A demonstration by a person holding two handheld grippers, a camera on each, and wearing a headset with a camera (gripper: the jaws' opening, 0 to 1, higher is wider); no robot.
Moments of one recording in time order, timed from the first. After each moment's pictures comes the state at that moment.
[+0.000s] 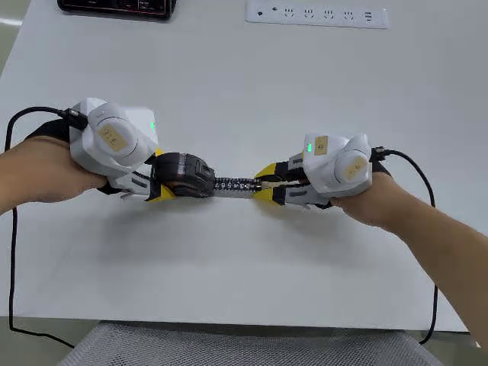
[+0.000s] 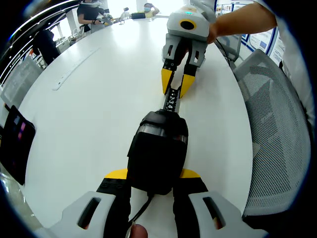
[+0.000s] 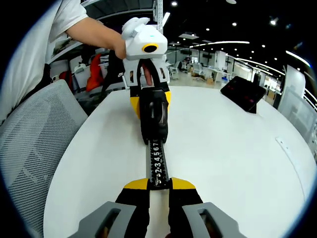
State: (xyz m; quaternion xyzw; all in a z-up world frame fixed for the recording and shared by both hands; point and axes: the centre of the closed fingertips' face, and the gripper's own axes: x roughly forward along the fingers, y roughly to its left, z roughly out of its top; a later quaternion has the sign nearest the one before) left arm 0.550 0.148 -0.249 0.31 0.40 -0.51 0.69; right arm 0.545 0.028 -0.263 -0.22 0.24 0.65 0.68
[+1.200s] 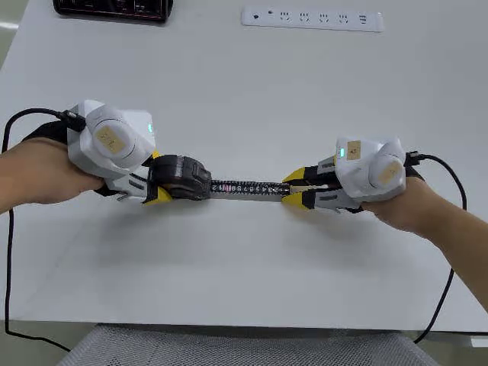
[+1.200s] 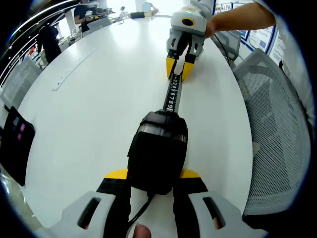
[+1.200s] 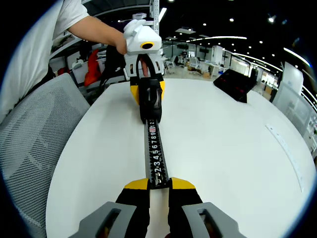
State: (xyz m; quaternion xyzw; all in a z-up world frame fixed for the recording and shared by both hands) left arm 0.549 0.149 -0.249 0.31 0.40 -0.51 0.69; right arm 0.544 -0.022 -0.263 -0.24 0.26 0.63 0.69
